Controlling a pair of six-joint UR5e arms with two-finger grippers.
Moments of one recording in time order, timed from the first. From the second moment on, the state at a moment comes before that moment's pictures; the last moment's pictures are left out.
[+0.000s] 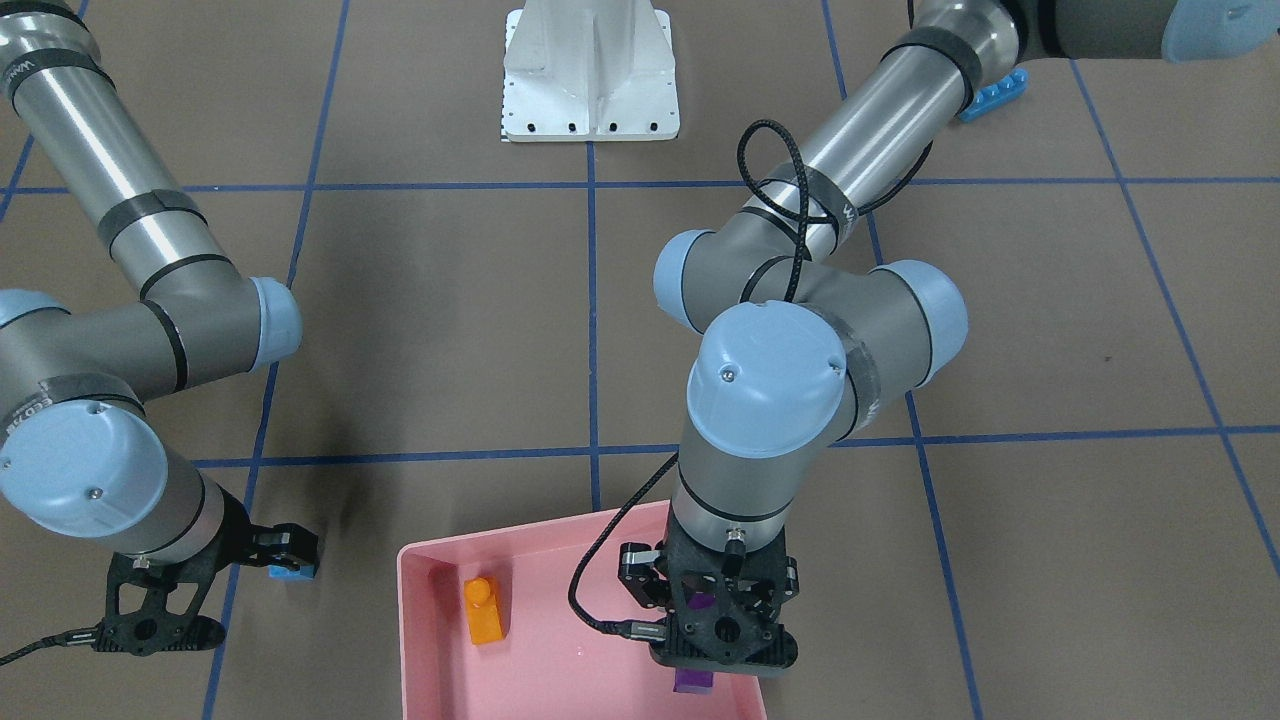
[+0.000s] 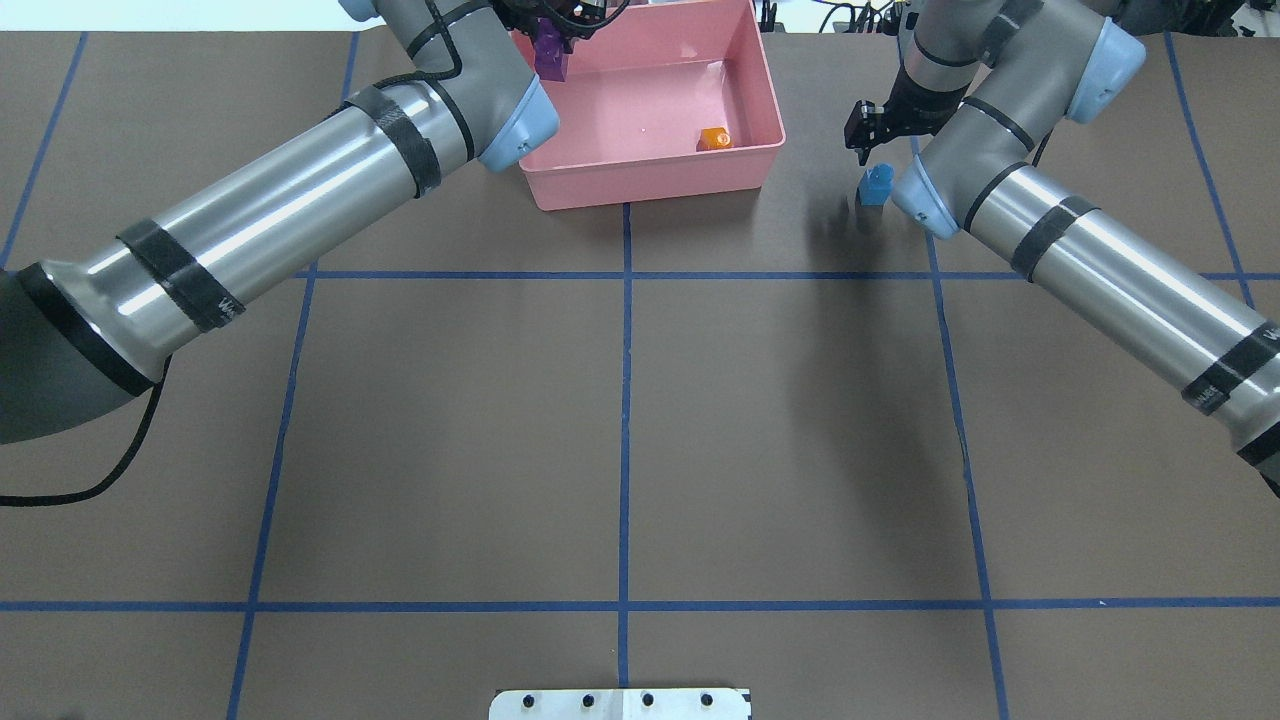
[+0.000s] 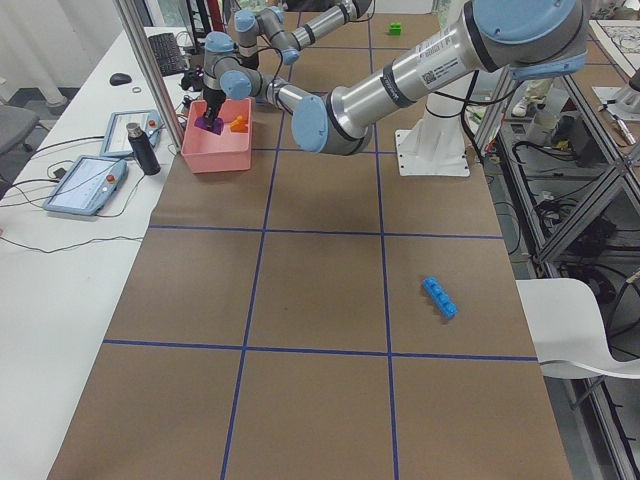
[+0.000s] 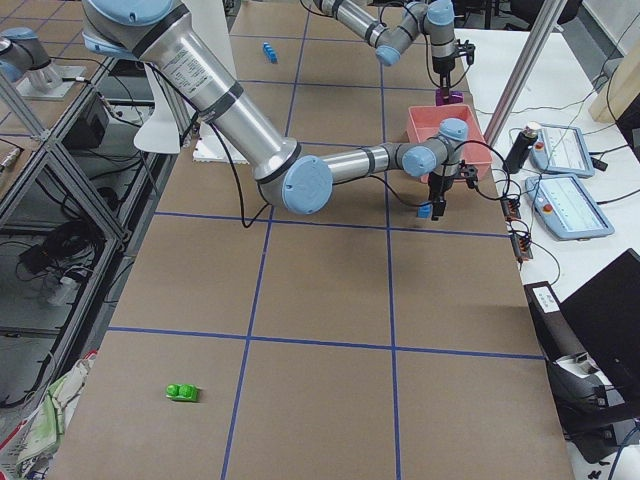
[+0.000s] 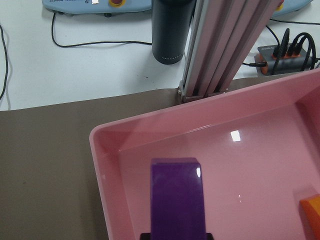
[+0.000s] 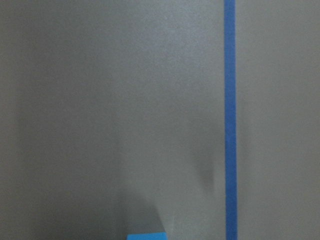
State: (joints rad) left arm -0.90 -2.80 -0.76 -1.98 -1.92 -0.83; right arm 0.99 -0.74 0.91 -1.27 2.07 0.76
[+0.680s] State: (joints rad) left arm -0.89 -2.80 -0.76 -1.98 -1.91 -0.83; right arm 0.96 -0.72 0.89 -1.26 2.08 0.77
